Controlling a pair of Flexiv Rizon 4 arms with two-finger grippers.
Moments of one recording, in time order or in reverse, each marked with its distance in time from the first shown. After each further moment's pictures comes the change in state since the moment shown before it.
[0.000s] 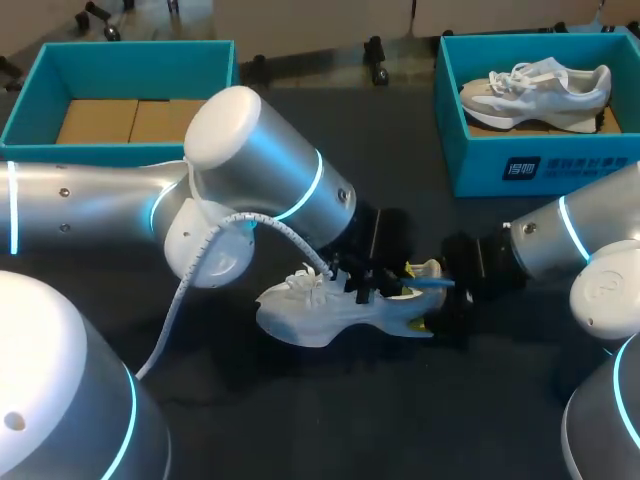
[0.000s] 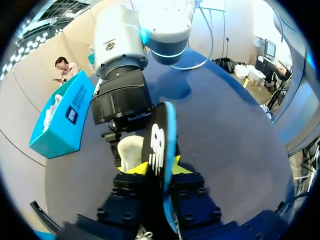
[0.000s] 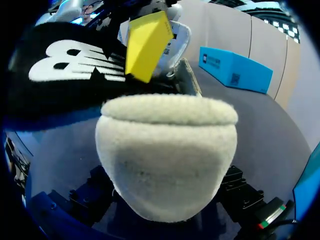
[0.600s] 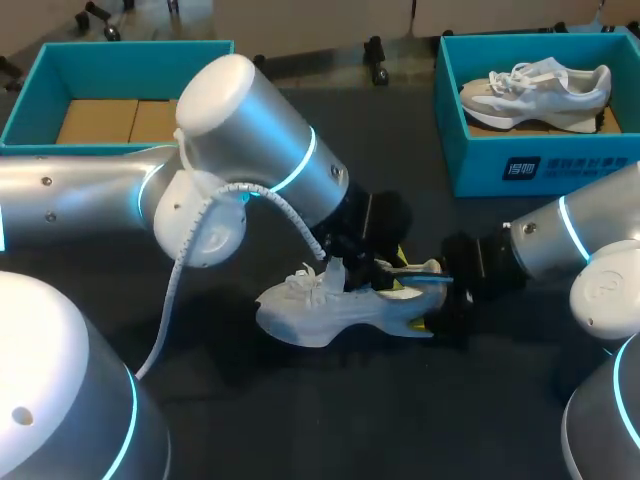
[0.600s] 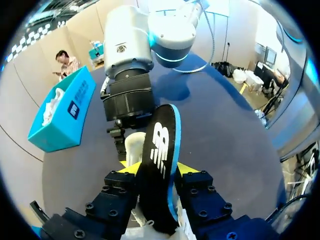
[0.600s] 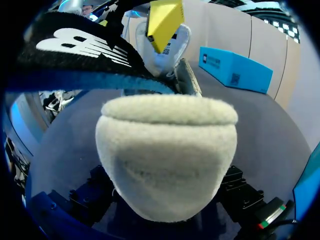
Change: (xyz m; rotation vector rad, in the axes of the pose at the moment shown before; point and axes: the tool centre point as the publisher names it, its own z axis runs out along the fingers) left arm -0.004 0.002 -0.021 -0.013 0.036 -0.047; right arm 0.000 0.000 0.000 0.000 0.000 0.000
